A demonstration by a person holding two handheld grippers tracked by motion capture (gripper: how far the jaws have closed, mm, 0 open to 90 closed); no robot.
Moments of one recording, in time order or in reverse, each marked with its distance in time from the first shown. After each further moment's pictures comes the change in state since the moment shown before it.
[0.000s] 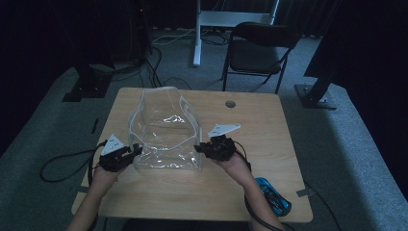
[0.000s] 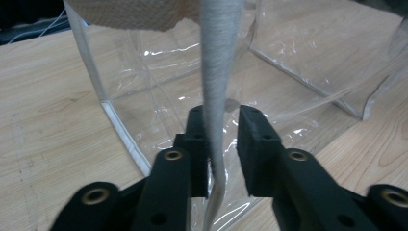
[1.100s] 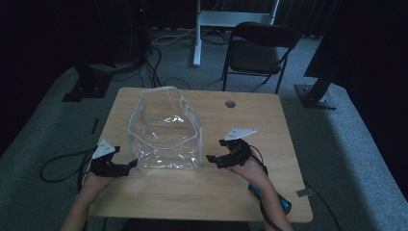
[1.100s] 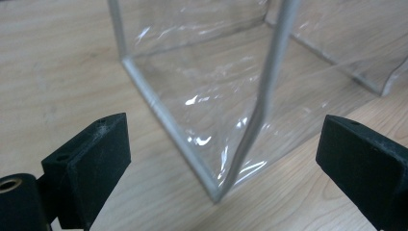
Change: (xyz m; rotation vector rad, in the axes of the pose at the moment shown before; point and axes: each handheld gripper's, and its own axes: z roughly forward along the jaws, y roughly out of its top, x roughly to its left) left arm 0.013 -0.020 -0.012 0.059 0.027 -0.055; right arm -0.018 -0.026 -0.028 0.021 -0.061 0.028
